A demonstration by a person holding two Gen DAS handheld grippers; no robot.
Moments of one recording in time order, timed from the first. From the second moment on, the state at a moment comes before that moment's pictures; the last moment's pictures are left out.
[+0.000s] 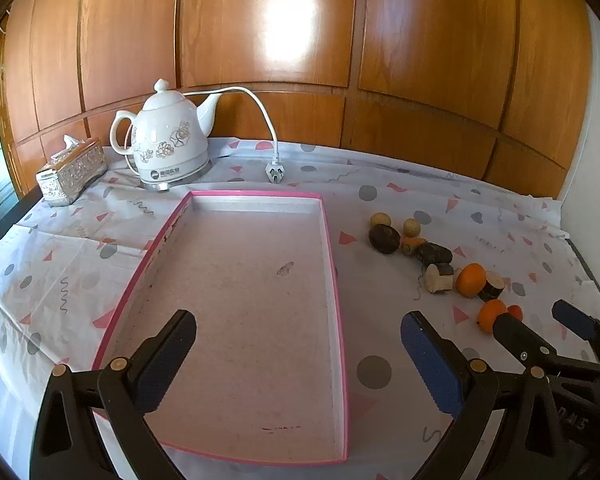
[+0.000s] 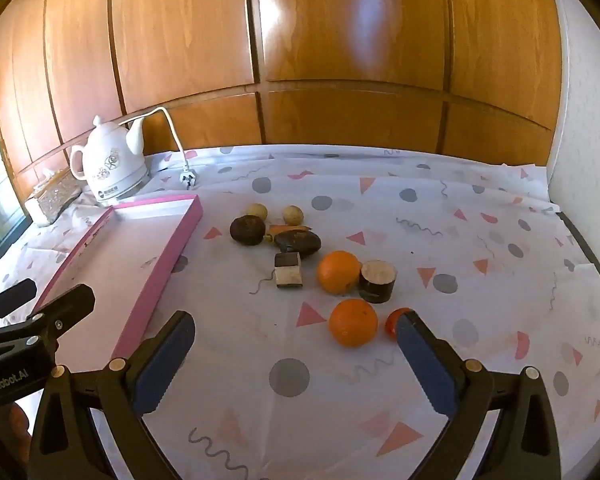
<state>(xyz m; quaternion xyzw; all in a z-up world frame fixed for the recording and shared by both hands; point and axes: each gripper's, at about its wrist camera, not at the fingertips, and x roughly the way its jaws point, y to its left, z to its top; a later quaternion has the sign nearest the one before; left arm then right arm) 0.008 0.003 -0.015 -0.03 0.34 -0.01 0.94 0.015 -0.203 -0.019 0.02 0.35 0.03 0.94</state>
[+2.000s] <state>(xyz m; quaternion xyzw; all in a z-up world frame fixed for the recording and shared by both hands) 0.004 -0.028 -0.010 -0.01 0.34 -0.08 0.94 0.011 -0.241 -0.029 0.05 0.37 0.03 0.93</state>
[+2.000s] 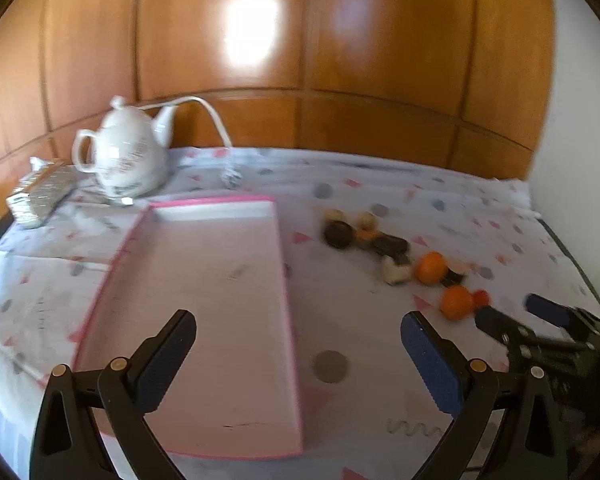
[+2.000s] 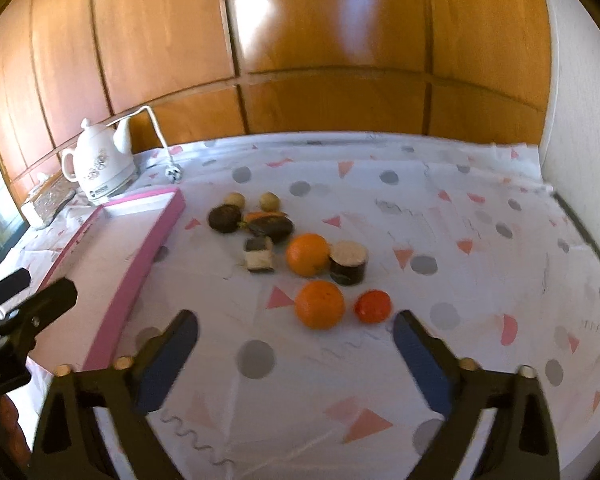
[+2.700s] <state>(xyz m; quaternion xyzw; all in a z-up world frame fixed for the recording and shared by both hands) 0.048 -0.097 -0.049 0.02 0.45 -0.22 0.87 0.056 -0.308 -0.079 0.09 0.44 0.03 0.89</state>
